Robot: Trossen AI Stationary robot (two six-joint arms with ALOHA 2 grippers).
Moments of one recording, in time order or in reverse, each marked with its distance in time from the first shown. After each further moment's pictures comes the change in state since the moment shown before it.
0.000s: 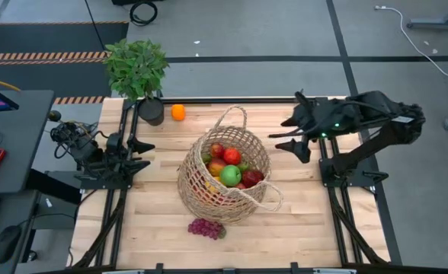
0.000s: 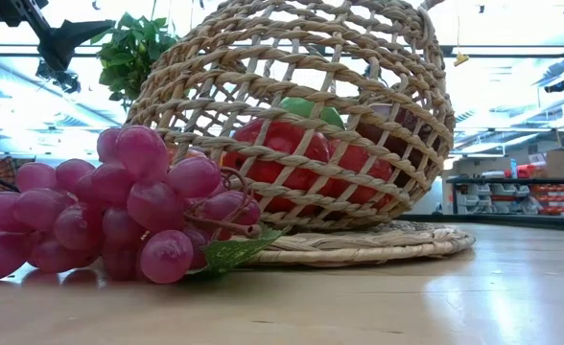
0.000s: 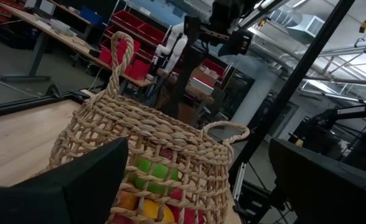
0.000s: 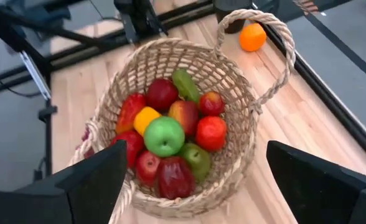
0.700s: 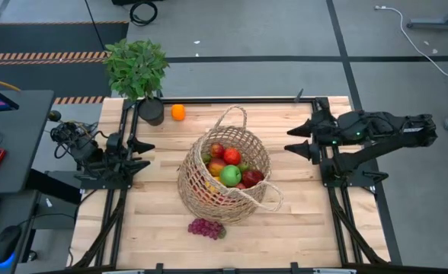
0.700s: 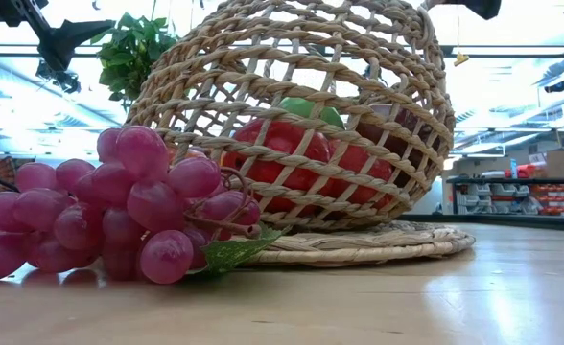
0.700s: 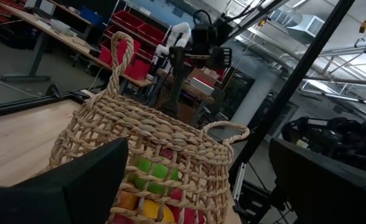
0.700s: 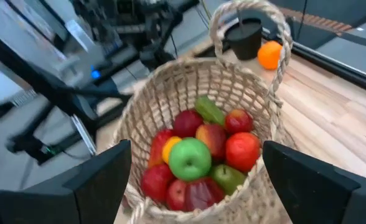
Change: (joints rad) left arm 0.000 0.000 0.000 0.000 0.000 0.000; right arm -0.009 -0.497 -0.722 0.565 -0.006 0.140
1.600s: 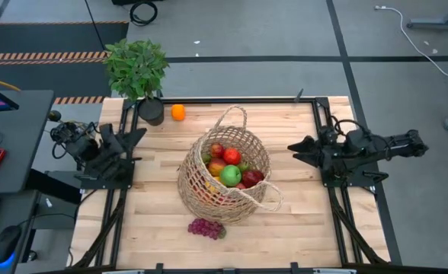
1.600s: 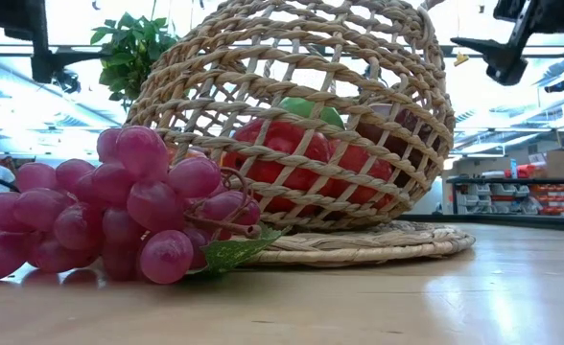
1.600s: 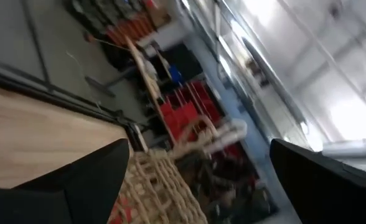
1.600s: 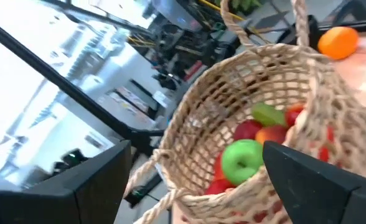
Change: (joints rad) left arm 0.002 0.000 0.001 0.156 -0.483 -0.385; right arm -0.001 -0.514 -0.694 0.600 -0.087 0.214
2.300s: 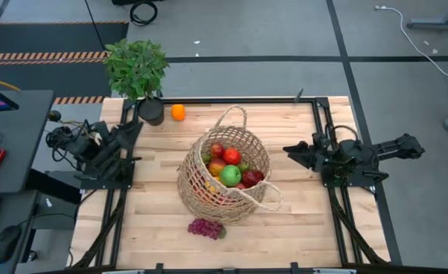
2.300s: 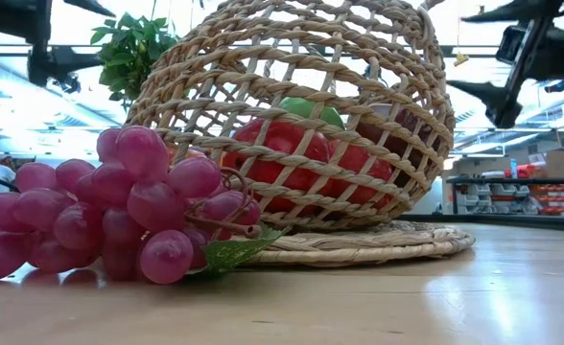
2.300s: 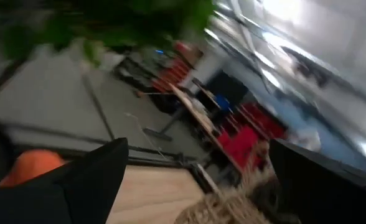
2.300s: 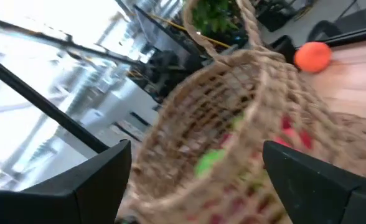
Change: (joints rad) left arm 0.109 0.000 0.000 0.002 -0.119 0.335; right arm 0.000 -0.092 -0.298 0.330 0.115 0.020
